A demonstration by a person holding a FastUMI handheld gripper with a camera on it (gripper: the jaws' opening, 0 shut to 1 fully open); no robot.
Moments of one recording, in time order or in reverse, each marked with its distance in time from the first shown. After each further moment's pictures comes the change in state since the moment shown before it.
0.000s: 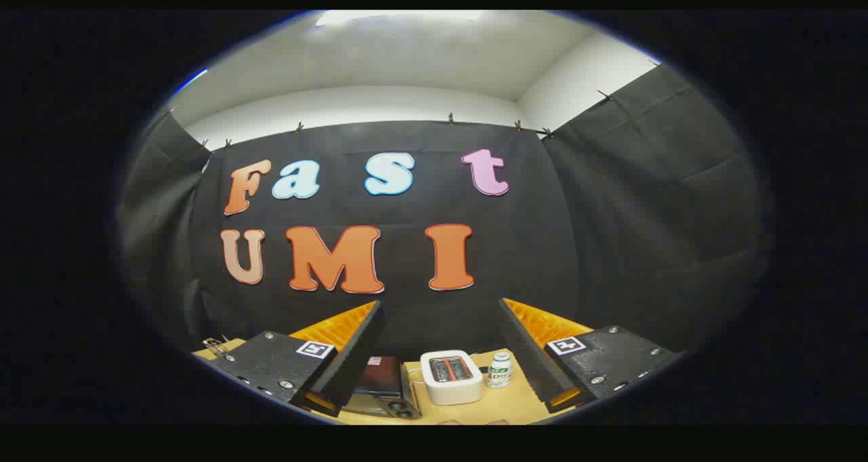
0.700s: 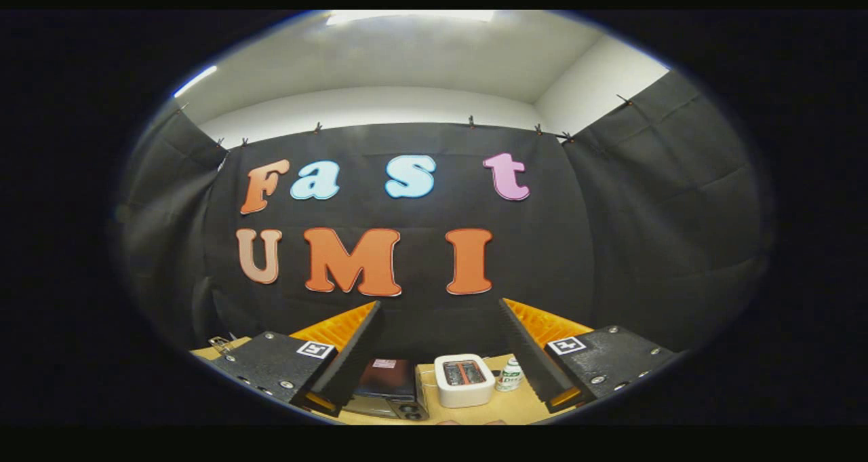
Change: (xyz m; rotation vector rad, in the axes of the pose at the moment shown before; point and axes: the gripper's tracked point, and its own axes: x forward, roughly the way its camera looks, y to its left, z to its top) arm 0.001 0.024 0.015 -0.049 -0.012 0.071
